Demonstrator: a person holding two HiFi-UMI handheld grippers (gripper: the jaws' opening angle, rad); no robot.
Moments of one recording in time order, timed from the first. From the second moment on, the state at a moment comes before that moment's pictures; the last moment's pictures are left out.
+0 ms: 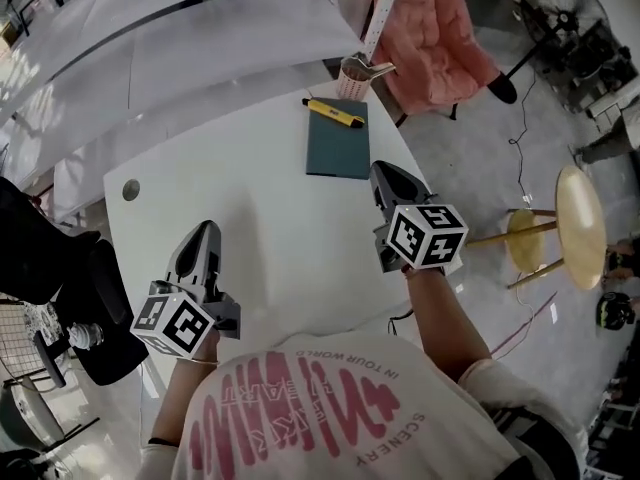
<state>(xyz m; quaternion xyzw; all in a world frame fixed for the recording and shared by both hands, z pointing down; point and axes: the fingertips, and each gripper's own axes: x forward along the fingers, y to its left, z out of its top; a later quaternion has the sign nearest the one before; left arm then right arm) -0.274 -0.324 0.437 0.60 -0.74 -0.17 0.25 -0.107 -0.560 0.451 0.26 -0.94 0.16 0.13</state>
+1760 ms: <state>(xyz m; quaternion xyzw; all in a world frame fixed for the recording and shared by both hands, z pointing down) -0.250 -0.339 0.494 0.40 -0.86 -0.17 0.29 -0.273 -0.739 0.567 -0.04 -0.94 0.05 0.33</state>
